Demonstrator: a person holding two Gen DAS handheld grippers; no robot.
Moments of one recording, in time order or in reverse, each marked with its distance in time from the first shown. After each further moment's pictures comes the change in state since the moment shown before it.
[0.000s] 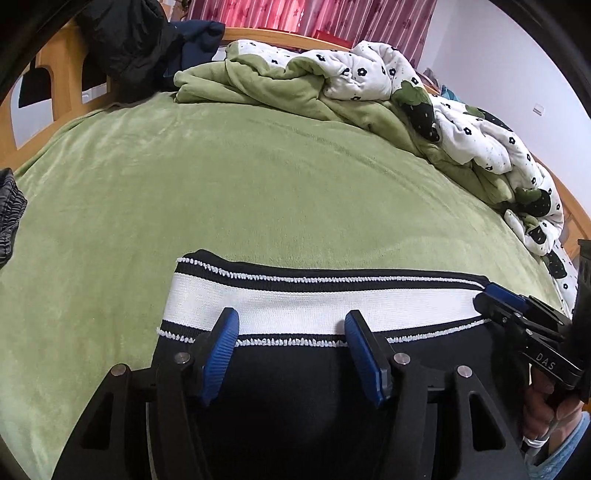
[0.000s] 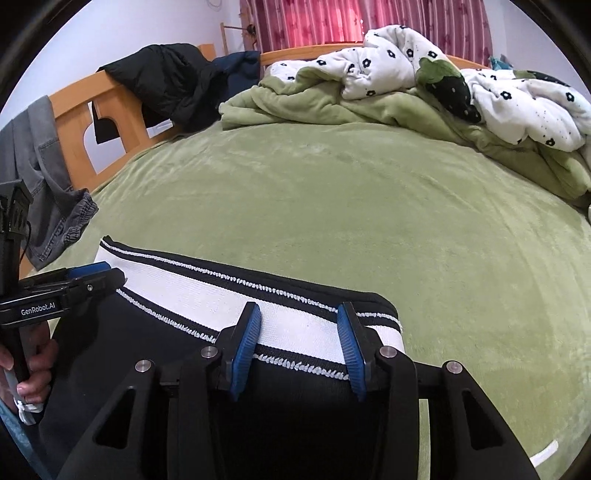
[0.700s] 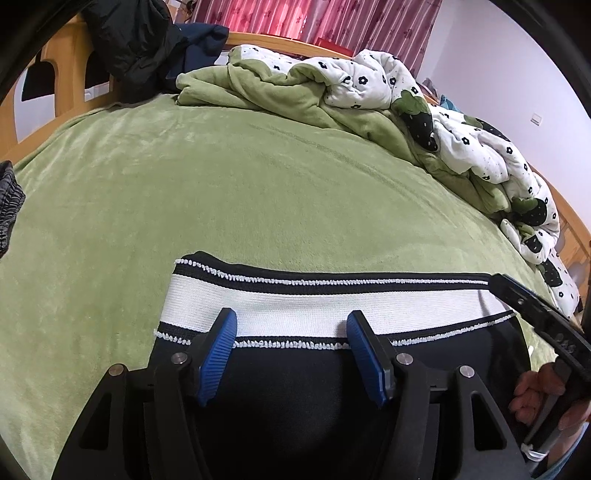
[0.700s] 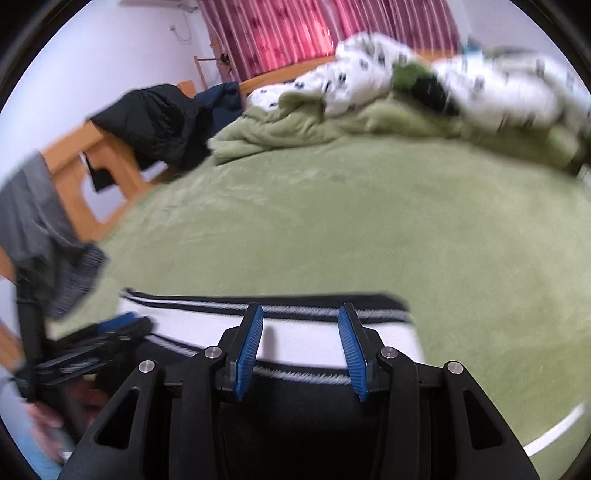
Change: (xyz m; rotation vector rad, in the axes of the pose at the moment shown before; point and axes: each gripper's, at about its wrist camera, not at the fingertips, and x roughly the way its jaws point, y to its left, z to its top) left arm 0.001 0.005 -0.002 -0.019 -0.031 -0.027; right arm -0.016 0.011 0.010 0.093 -0.095 -0.073
